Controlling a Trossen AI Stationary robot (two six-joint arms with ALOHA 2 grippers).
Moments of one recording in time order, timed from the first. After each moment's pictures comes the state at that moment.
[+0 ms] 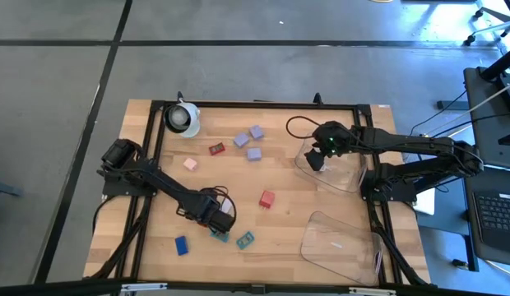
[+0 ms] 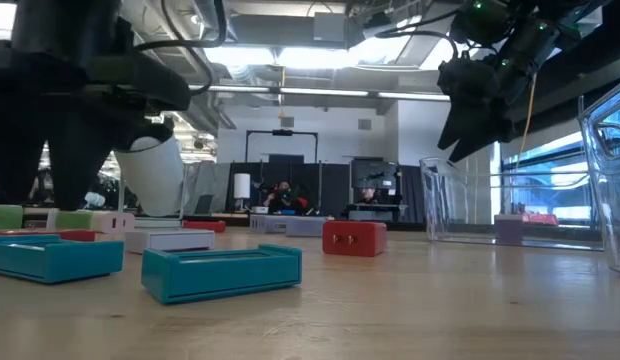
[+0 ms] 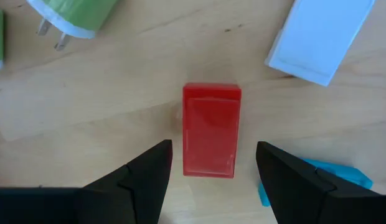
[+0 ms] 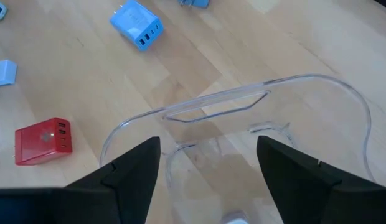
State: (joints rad) left arm -0.47 1.79 1.17 -0.99 -0.01 -1.80; right arm -0.27 1.08 0.71 -0.55 0.06 0.41
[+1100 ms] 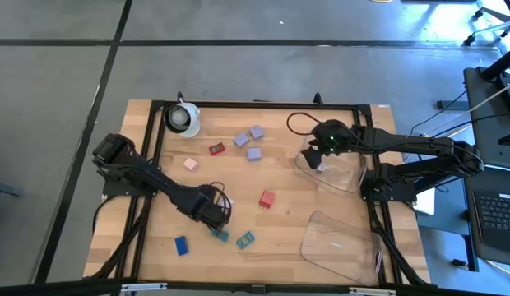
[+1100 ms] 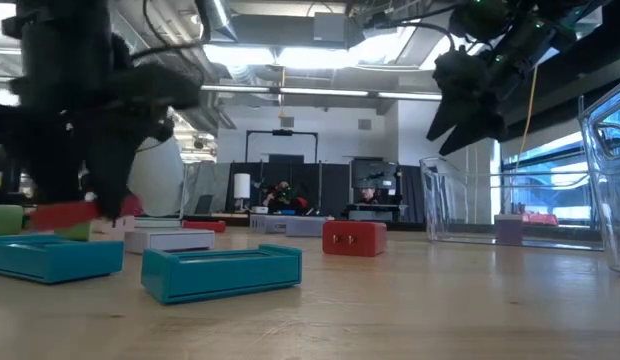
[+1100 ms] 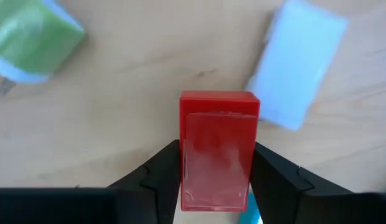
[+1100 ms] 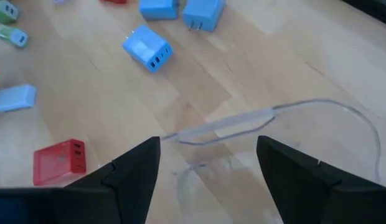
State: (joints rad) left arm -0.46 1.68 1.00 -0.75 -0.19 -1.82; right arm -0.27 1.08 0.71 -0.47 0.06 0.44
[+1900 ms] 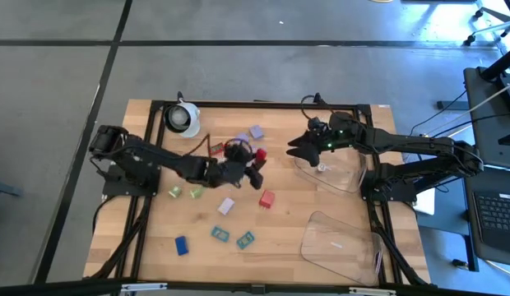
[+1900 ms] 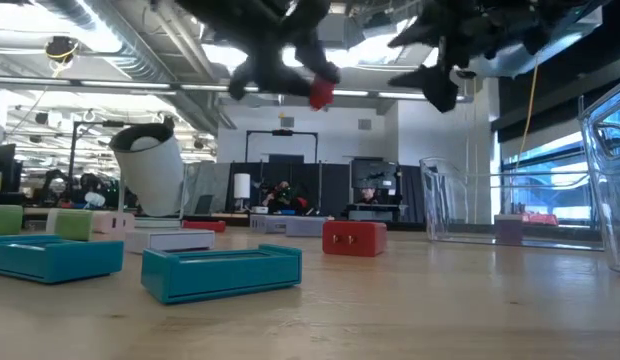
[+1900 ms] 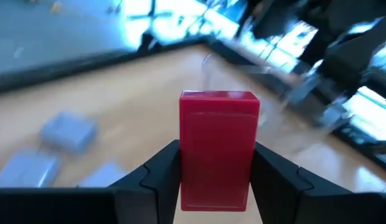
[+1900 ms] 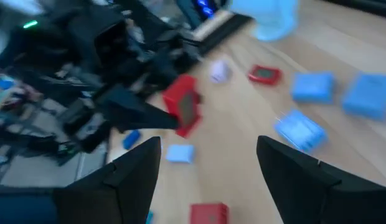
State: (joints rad) left arm -0.15 1.59 1.00 0.14 -0.72 -0.61; right arm -0.27 1.08 0.71 0.01 -0.32 0.55
